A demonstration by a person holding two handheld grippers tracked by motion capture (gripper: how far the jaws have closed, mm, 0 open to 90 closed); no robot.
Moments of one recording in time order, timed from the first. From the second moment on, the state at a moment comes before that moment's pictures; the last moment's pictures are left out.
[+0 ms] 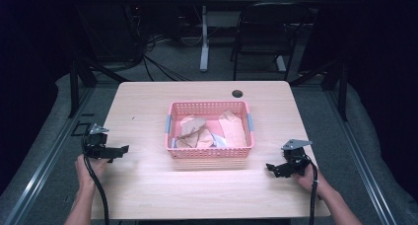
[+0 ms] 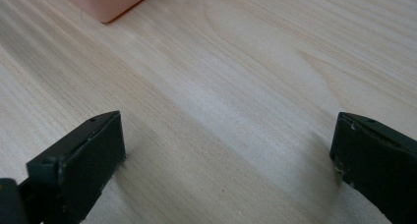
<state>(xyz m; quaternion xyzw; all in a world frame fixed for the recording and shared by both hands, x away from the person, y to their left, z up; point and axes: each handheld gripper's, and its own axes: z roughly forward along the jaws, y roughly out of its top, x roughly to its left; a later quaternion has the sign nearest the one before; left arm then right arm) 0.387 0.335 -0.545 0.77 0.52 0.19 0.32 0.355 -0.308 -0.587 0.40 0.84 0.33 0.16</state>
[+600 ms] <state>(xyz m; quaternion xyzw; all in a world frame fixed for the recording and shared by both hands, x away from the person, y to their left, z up) 0.394 0.306 -0.490 0.79 0.49 0.17 0.32 0.355 -0.308 -0.587 0.41 0.83 0.34 0.16</state>
